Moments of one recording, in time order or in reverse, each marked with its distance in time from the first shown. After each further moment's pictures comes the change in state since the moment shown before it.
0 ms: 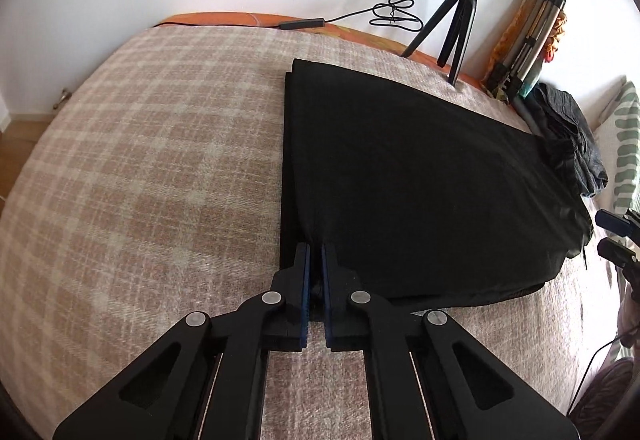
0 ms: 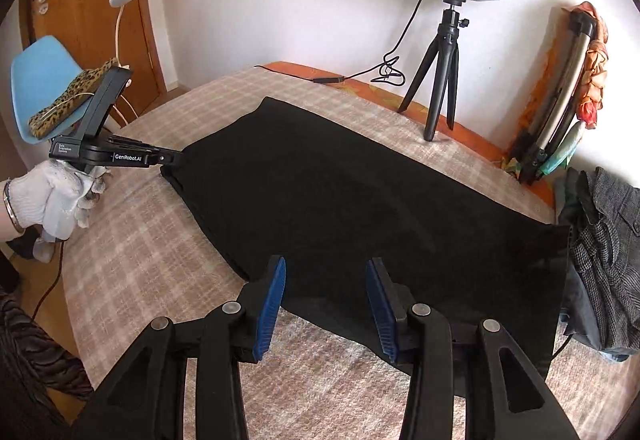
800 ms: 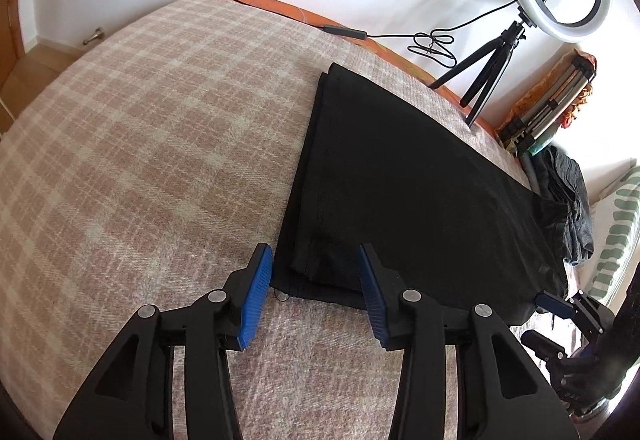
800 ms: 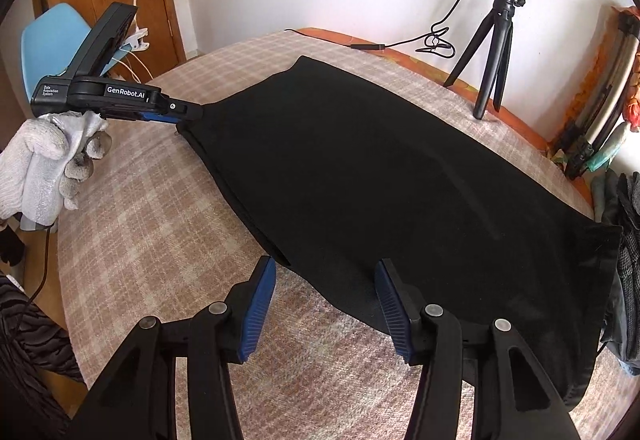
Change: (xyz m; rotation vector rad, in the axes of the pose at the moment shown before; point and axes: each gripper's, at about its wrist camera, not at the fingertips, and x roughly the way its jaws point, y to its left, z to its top) left arm -0.009 0.006 -0.003 -0.265 -0.011 -0.023; right arm 0.041 0.032 -0.005 -0.077 0.089 0.048
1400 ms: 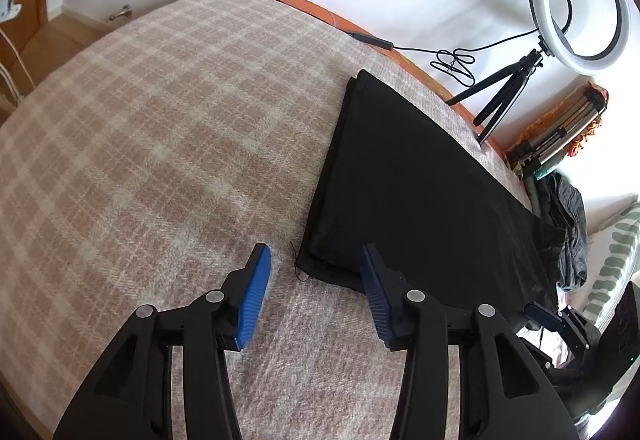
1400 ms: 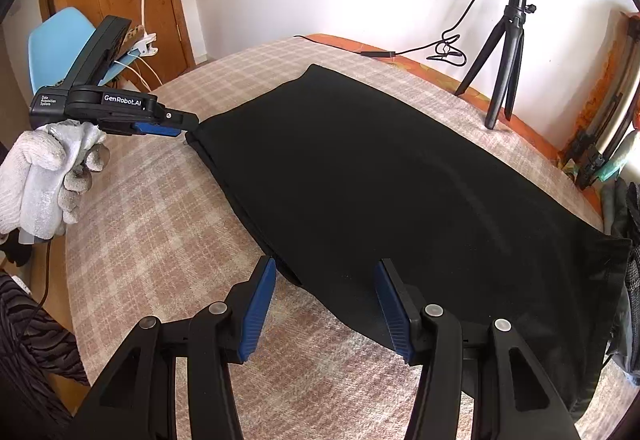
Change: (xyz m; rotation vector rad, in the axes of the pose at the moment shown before) left arm -0.017 0.012 -0.008 -0.134 0.003 0.005; right arm 0.005 0.005 0.008 -0.007 -0.012 0.039
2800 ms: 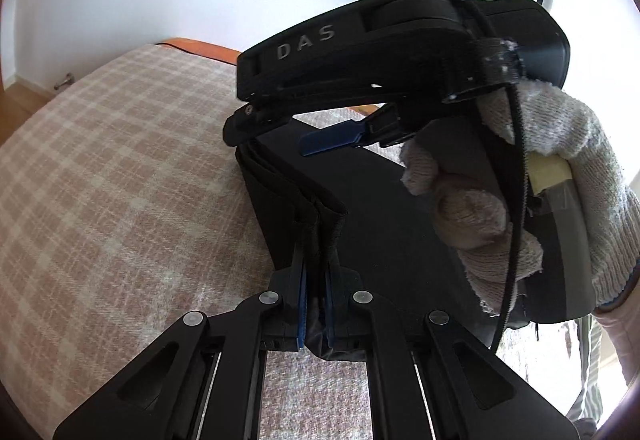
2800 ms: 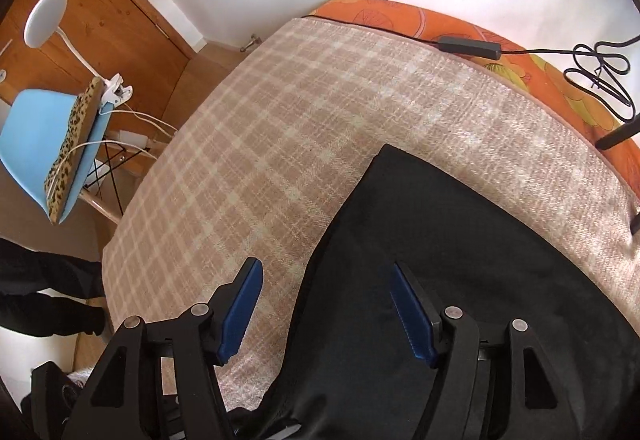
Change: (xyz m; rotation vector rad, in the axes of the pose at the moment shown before) left arm 0.002 -0.071 -0.005 0.212 -0.171 -0.124; right arm 0.168 0.024 0.218 0.202 0.302 0.231
